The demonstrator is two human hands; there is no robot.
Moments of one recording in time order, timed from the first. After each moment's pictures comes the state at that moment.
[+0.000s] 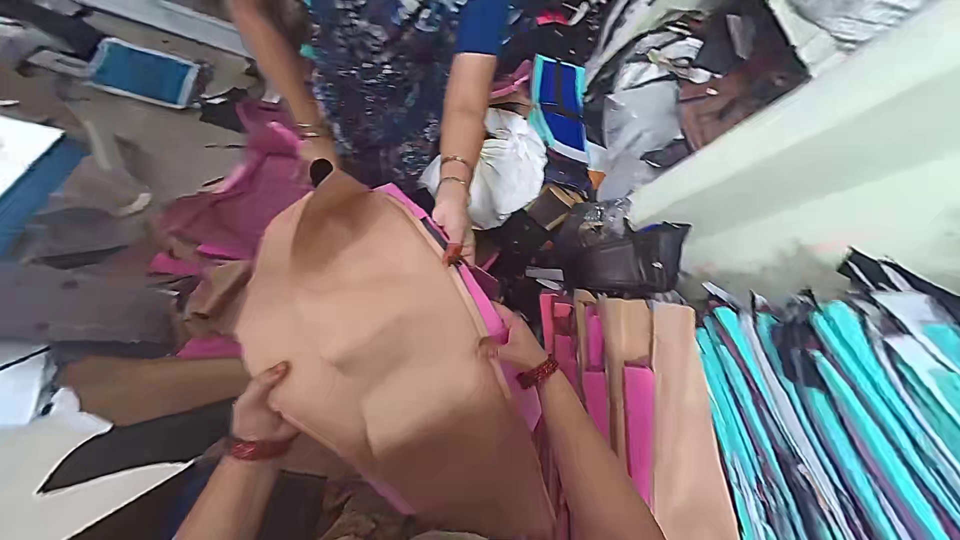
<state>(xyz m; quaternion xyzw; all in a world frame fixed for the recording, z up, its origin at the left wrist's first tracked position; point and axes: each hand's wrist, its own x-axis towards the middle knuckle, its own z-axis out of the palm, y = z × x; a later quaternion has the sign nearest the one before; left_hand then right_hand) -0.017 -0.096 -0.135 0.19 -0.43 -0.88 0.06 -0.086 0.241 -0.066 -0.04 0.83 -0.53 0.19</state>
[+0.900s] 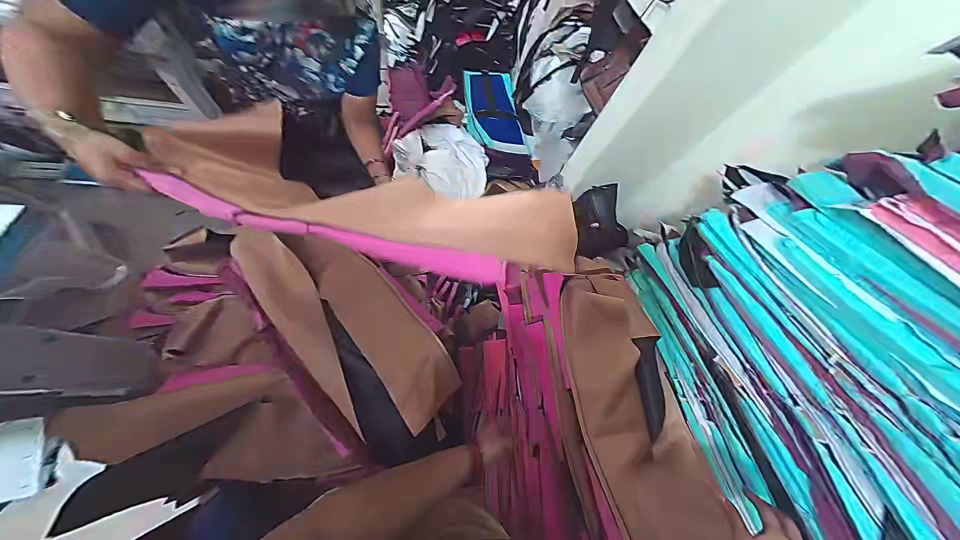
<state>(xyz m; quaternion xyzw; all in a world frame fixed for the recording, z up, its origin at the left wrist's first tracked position) 0.151 0.240 -0.149 -0.04 -0.62 -0.51 -0.59 0.378 0.517 0.021 0.30 0.94 0.14 -0.10</state>
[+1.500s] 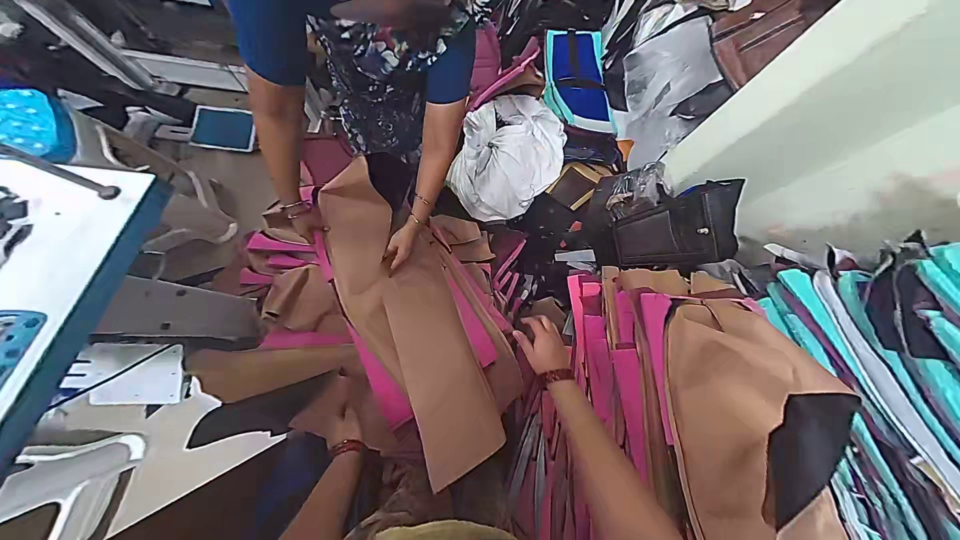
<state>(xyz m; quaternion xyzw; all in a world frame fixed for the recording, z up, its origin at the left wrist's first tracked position) 0.070 -0.070 -0.258 0.48 -0.77 -0.40 -0.13 -0.030 0.291 -0.158 0.10 0.94 -0.28 0.19</state>
